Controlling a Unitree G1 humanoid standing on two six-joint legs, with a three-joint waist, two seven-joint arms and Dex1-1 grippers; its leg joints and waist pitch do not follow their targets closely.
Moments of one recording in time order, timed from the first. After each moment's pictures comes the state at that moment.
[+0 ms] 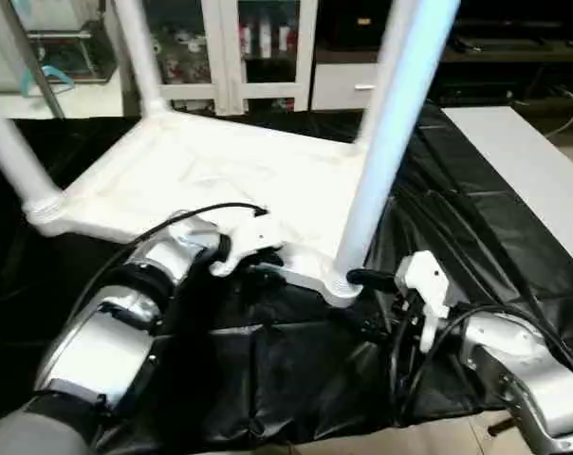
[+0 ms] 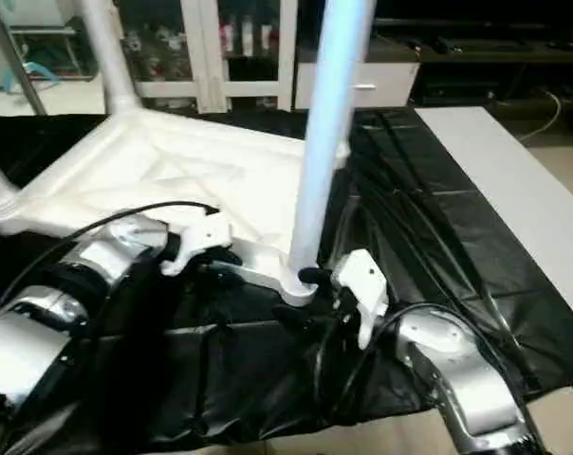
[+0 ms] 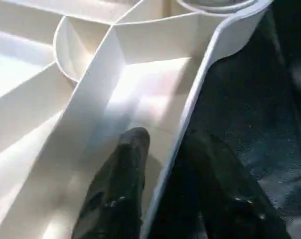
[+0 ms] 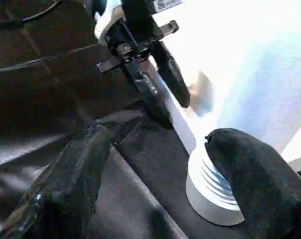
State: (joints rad) left arm -0.94 0.31 -0.35 1.18 0.19 -0.22 -1.16; right arm -0.10 -0.46 0.16 -0.15 0.32 0.33 0.81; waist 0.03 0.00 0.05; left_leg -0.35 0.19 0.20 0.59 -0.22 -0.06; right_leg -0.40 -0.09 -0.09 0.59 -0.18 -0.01
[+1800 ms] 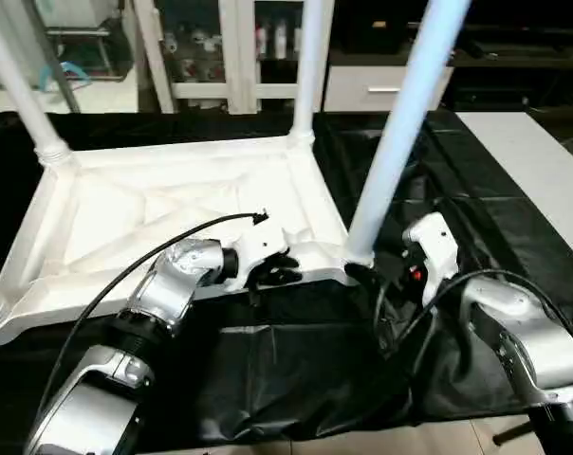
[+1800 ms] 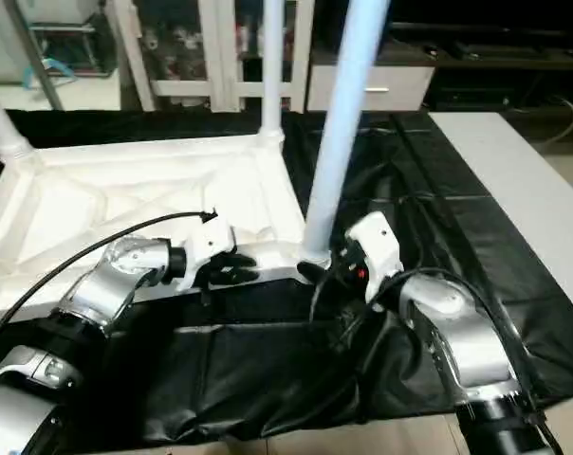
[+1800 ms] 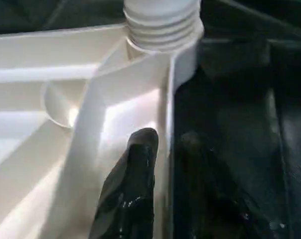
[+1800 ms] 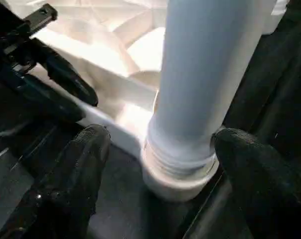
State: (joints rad) left arm -0.66 0.28 -0.27 0.67 0.11 0.03 -1.03; right arm -0.24 -0.45 0.09 0.00 0.28 0.45 0.68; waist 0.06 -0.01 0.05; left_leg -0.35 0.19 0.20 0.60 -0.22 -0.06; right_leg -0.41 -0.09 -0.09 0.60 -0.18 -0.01
